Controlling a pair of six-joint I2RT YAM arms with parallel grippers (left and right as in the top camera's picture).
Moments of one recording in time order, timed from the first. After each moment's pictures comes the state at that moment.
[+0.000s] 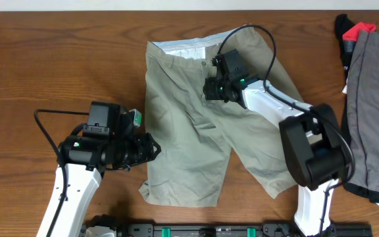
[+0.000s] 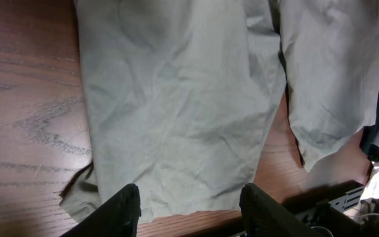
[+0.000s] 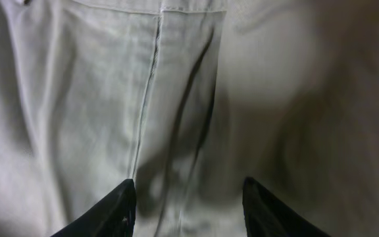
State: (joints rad) left arm -0.15 1.11 0.87 -1.02 0.46 -0.38; right arm 0.44 2.09 1.36 -0.28 -0.15 0.41
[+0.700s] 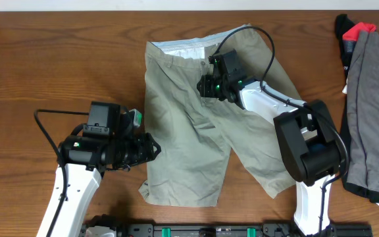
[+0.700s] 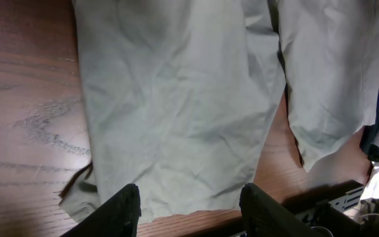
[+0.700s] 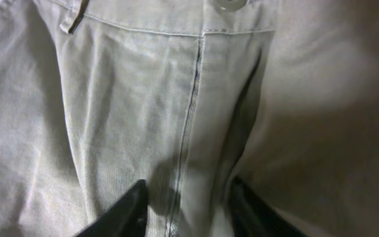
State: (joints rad) left arm -0.15 1.11 0.87 -1.02 0.46 -0.38; right arm 0.44 2.13 1.36 -0.16 -0.25 0.49
